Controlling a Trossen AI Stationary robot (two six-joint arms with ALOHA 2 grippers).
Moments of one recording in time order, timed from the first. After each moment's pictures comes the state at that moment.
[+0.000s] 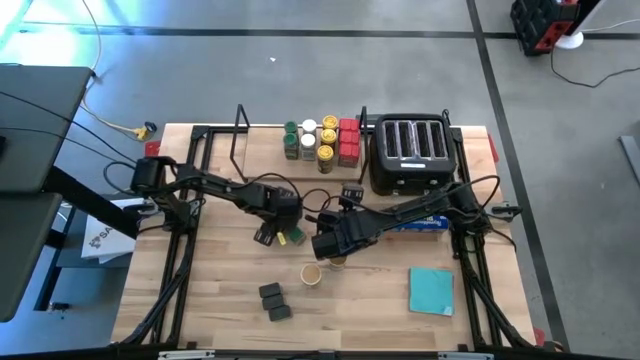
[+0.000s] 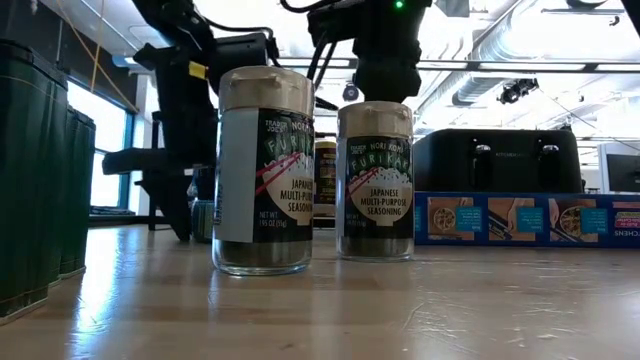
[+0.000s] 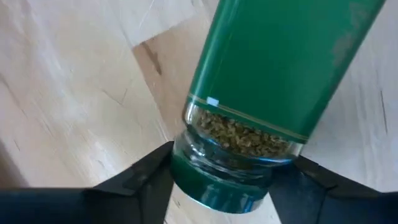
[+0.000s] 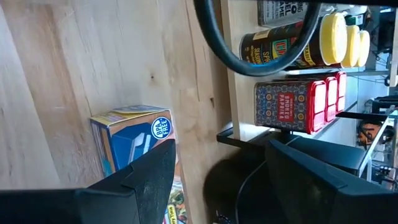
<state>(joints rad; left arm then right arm) 0.01 1.71 0.94 -0.64 -0.13 0.43 0.26 2.11 1.87 -1.38 0.75 0.36</state>
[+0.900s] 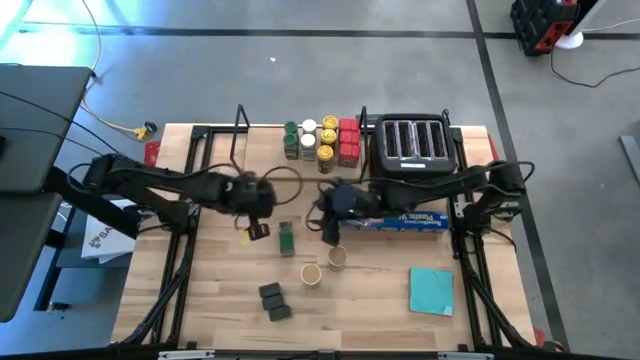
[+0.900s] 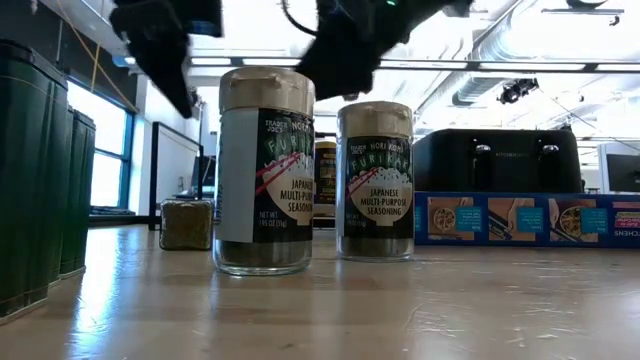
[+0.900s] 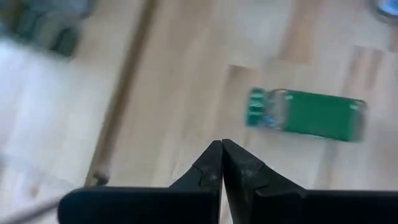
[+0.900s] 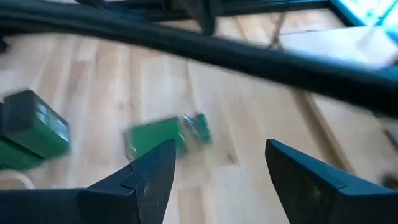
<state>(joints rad) -0.14 1.30 1.06 -0.97 -0.35 -0.34 0.09 1.73 1.25 -0.15 0.19 0.13</state>
